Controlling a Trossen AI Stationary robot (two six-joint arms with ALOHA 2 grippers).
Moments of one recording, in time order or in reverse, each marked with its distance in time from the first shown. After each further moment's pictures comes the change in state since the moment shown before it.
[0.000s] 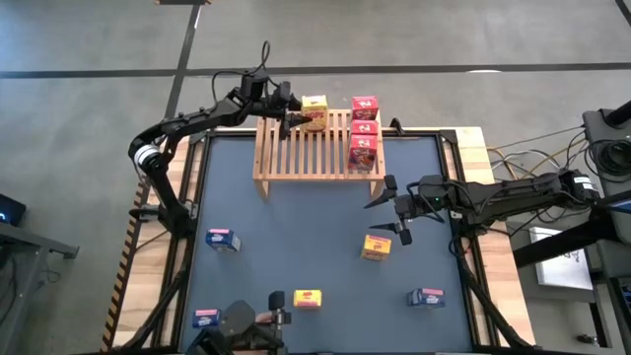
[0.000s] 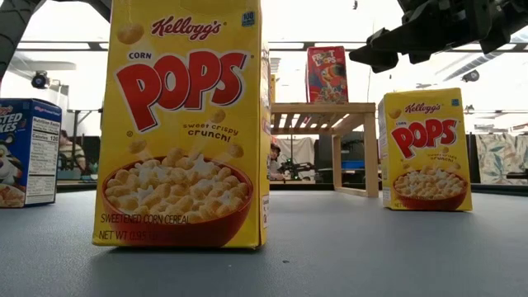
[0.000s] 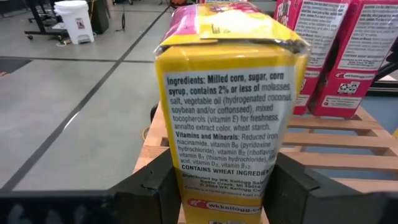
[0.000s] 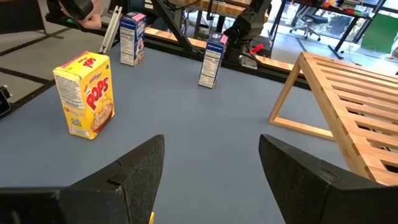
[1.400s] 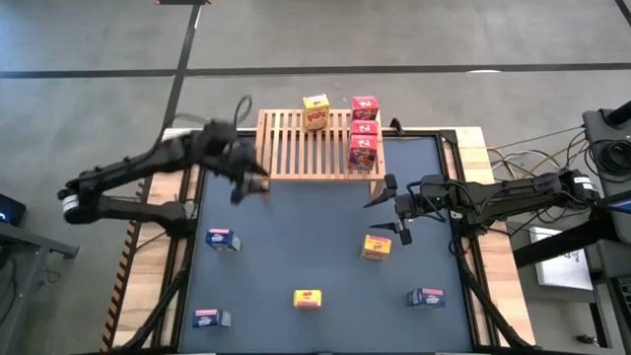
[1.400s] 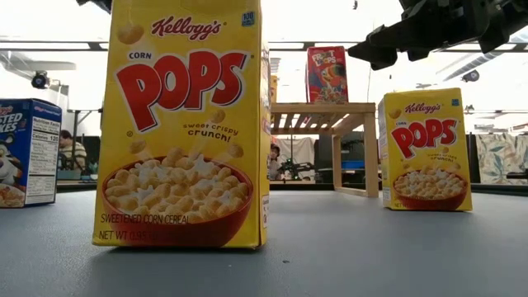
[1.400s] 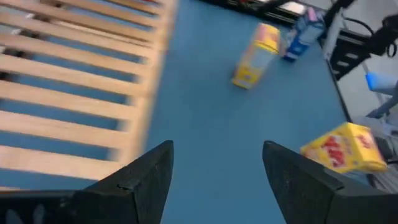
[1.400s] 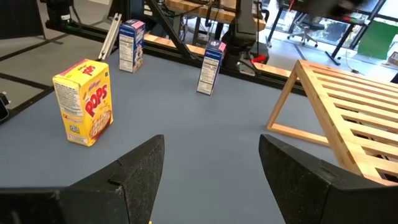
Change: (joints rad) left arm -0.472 -0.751 -0.277 -0.767 -0.369 -0.289; right arm 0.000 0.000 0.000 0.027 0.000 0.001
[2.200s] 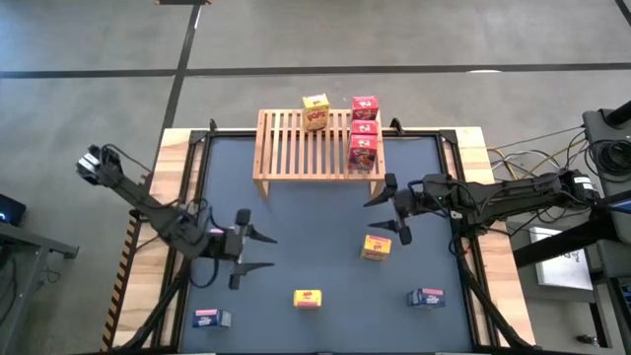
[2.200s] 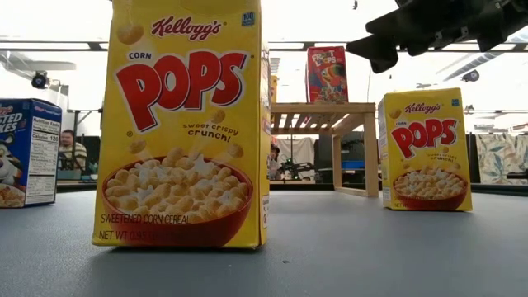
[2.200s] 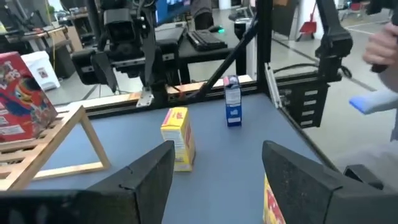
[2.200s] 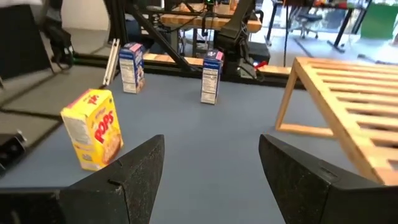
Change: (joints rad) left arm -1.016 0.010 -0.341 0.843 -0.949 -0.031; right arm 0.000 0.000 0.001 0.045 -0.001 0.166
